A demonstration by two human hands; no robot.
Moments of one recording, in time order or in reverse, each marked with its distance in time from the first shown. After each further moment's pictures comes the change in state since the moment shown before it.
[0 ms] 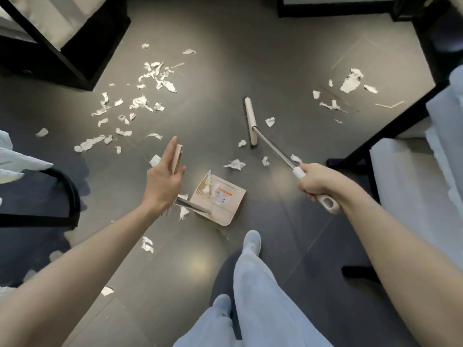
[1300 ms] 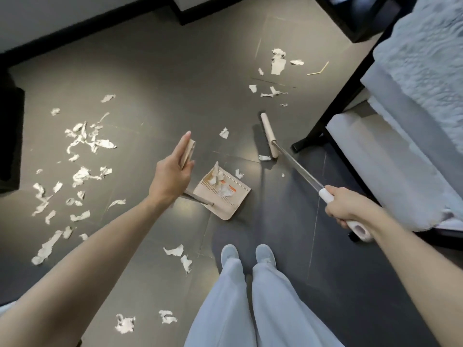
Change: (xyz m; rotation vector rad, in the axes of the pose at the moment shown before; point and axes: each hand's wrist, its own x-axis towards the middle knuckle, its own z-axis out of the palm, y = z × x) left_hand 0.210 0.103 0.083 0.150 -0.440 0.388; right_hand 0.014 0.060 -0.025 0.441 0.097 0.505
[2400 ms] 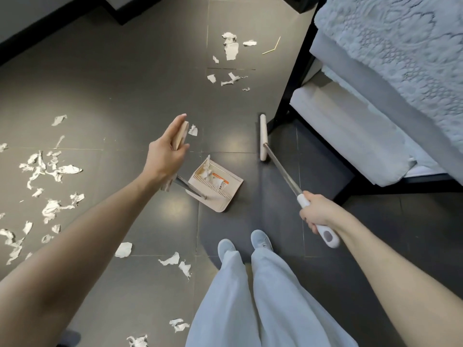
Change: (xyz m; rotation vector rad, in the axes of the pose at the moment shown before) left_hand 0.055 0.056 0.037 0.028 -0.203 0.138; right_hand -0.025 0.020 0.049 0.254 -0.094 0.113
